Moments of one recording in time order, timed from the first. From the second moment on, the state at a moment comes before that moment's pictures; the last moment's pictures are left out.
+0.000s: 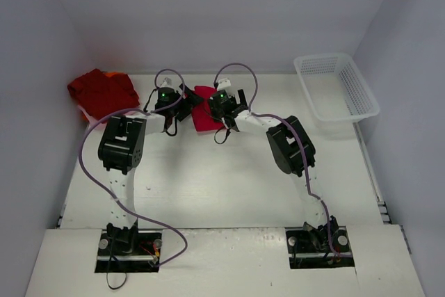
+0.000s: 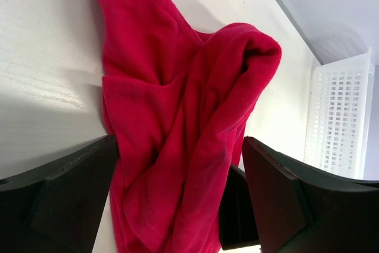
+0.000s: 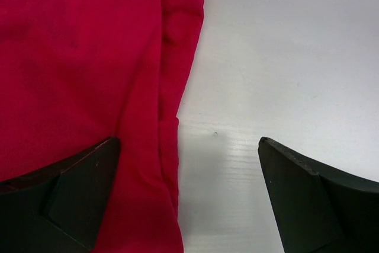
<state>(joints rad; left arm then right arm) -0.23 2.13 1.29 0.36 0.24 -0.95 0.63 2.31 1.66 -0.06 0.55 0.12</state>
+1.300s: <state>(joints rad) -0.28 2.24 1.25 0.61 0.25 -1.09 0.63 2.32 1.67 -0.06 0.57 0.12</state>
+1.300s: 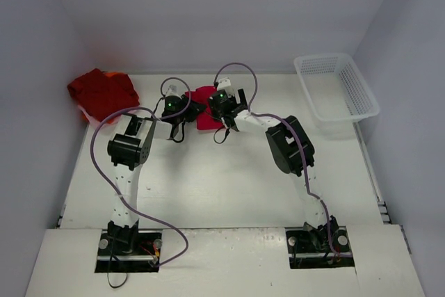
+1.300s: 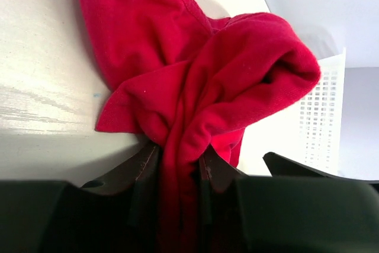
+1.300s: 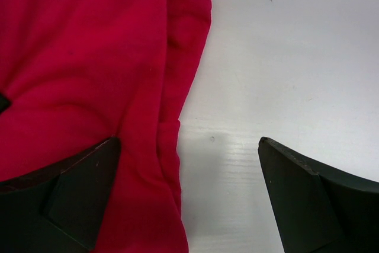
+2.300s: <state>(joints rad) -0.20 2.10 1.19 0.37 0.24 -1.00 0.47 2.09 1.52 -0.15 0.57 0.13</state>
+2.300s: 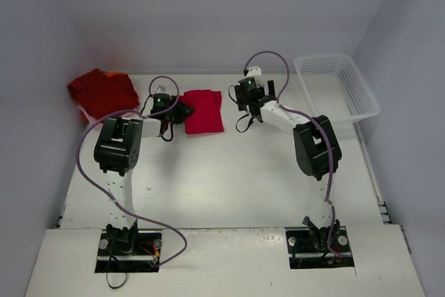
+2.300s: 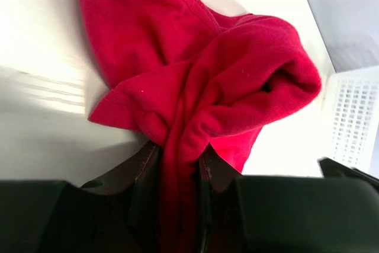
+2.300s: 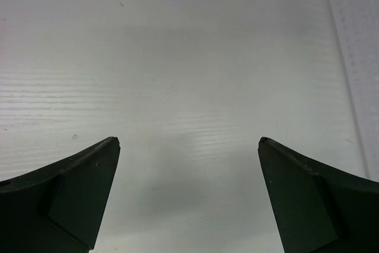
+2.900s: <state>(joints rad) -0.12 1.95 1.10 0.33 0.24 -1.01 0.50 2.04 1.46 -0.18 0.55 0.18</state>
